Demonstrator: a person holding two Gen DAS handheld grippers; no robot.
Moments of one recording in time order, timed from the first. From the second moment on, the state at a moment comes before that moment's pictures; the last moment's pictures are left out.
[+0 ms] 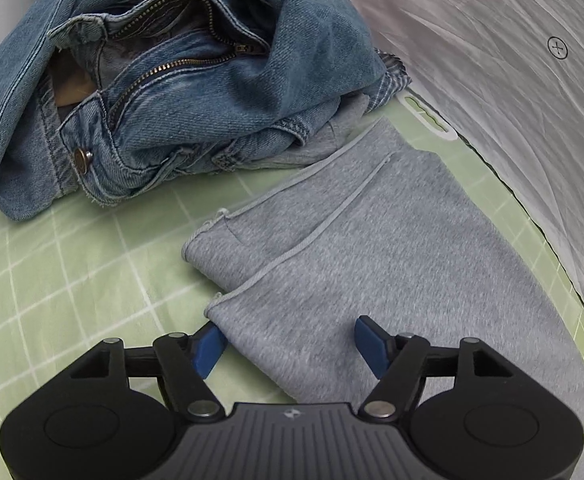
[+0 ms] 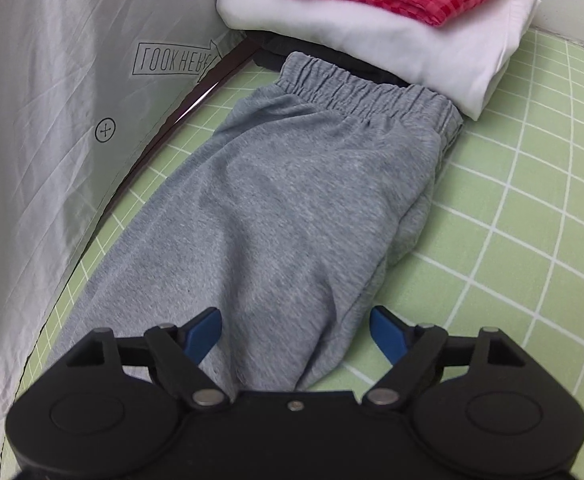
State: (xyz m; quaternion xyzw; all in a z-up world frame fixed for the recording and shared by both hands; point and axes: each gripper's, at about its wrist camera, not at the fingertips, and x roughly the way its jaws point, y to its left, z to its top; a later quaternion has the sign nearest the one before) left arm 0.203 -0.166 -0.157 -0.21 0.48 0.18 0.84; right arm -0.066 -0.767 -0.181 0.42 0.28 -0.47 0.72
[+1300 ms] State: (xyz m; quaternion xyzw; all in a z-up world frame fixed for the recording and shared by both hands) left arm 0.016 -0.051 -0.148 -0.18 0.49 0.21 0.83; right arm -0.211 -0.736 -0.173 0.29 0.36 -0.45 0.77
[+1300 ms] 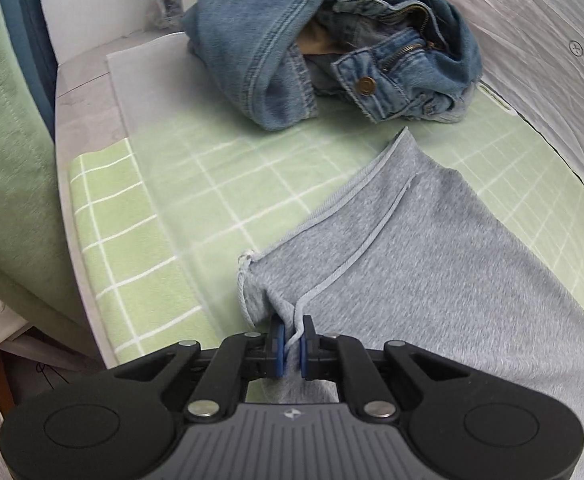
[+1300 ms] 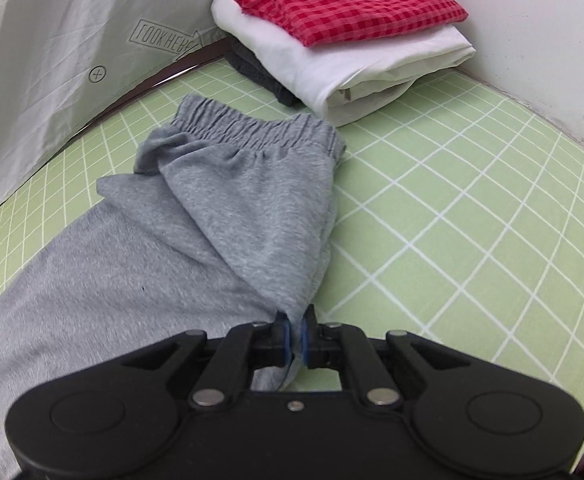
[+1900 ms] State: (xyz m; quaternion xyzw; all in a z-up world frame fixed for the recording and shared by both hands) left arm 0.059 0.009 -0.102 -0.09 0.43 0.11 0.89; right arm -0.193 -0.631 -0.152 0.25 0.34 -0.47 0.78
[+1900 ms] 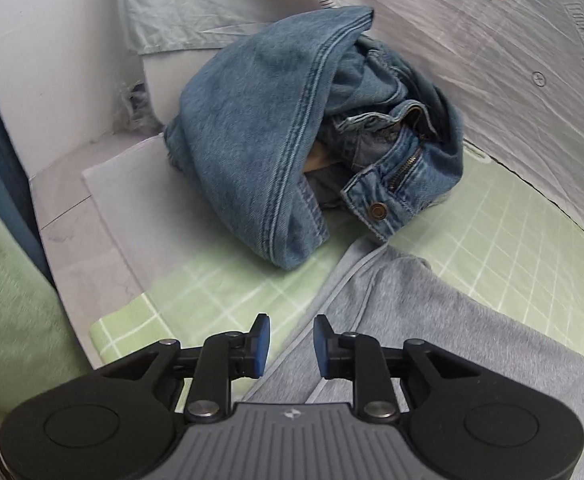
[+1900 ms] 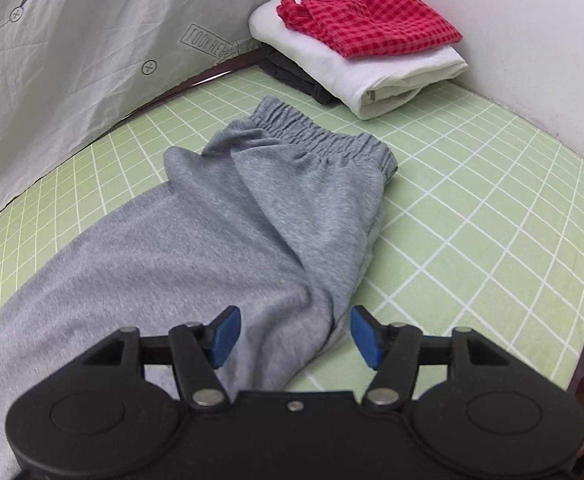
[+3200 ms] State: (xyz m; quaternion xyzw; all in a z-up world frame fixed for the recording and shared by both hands) left arm 0.117 -0.010 -0.126 0.01 0.42 0.07 0.90; right arm -0.099 -0.530 -0.160 0.22 0.41 -0.41 0.79
